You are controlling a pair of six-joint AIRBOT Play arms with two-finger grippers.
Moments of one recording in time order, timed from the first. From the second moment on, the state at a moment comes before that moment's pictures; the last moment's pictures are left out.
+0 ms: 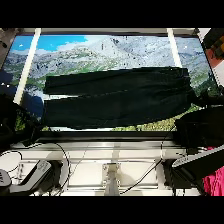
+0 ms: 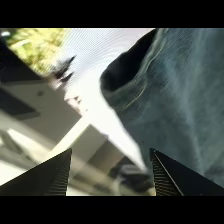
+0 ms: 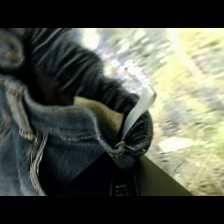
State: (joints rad) left arm 1.01 -1.02 0.45 0.85 -1.25 -1.14; right arm -0.81 -1.95 1.55 -0.92 1.37 1.34
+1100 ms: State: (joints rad) left arm 0.79 -1.07 0.51 0.57 -1.06 -1.02; right arm -0.84 -1.77 1.55 -0.80 1.60 1.25
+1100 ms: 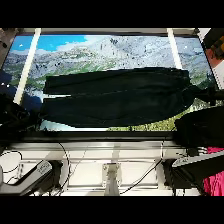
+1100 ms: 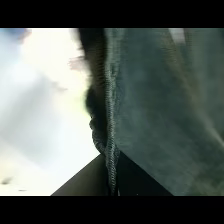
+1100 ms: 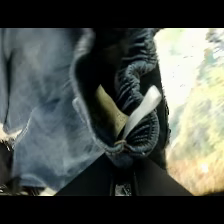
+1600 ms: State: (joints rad) left arm 0.76 -0.77 0.63 0.56 -1.07 -1.13; right arm -0.88 -1.37 1.54 -0.92 1.56 1.43
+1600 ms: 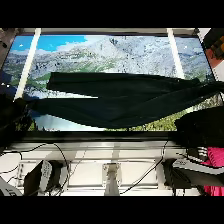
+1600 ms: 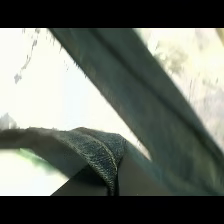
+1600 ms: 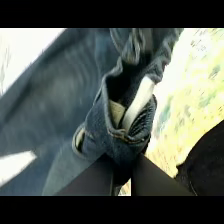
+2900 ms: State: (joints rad) left arm 0.26 -1.87 1.46 -0.46 -0.49 -0.81; right arm -0.60 -1.90 1.85 -0.94 0.87 2.04
